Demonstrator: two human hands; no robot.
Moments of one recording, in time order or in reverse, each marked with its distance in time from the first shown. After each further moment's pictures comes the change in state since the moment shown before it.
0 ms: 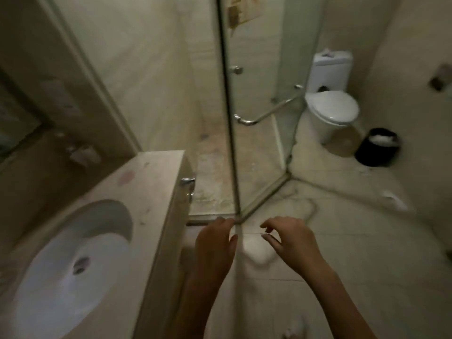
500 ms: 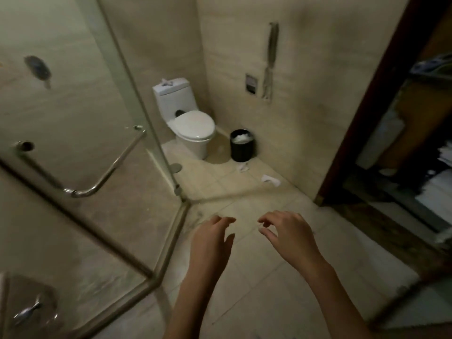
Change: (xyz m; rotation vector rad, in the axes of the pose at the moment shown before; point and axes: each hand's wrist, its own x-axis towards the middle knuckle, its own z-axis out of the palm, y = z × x) left_hand 0.114 0.271 0.123 0.021 -0.244 0.645; right_hand -0.066 0.231 -0.145 -0.089 0.242 0.627
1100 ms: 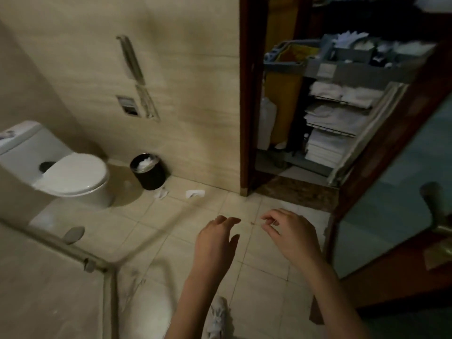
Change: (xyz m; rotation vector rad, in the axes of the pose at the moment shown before) left_hand 0.161 0.118 0.070 0.008 -0.283 0.565; right_hand 0.018 0.116 -0.054 0.000 0.271 0.636
